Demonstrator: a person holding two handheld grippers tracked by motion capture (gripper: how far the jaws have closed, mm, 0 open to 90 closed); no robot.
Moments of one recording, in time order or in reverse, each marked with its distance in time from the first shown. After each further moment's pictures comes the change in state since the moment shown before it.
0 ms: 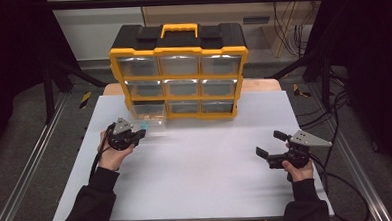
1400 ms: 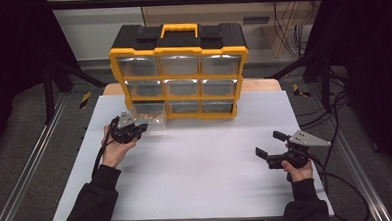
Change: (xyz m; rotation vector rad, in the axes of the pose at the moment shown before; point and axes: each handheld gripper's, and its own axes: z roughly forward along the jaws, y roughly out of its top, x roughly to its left) left arm 0.008 0.013 0.015 -0.016 0.017 0.047; right arm 0.000 -0.001 0.001 0.009 0.001 -0.006
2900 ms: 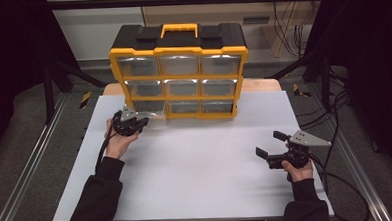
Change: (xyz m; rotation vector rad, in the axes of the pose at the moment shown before) left arm 0.014 0.007 0.021 0.007 0.017 -0.006; right arm -0.001 0.000 0.000 -0.003 0.000 0.004
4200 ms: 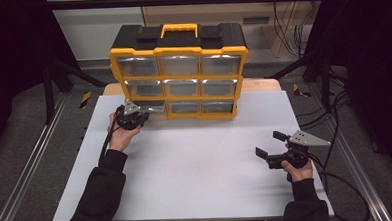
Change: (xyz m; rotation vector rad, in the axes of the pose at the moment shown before) left arm 0.010 0.009 0.017 0.007 0.033 0.007; right arm 0.000 0.000 0.001 0.006 0.002 0.005
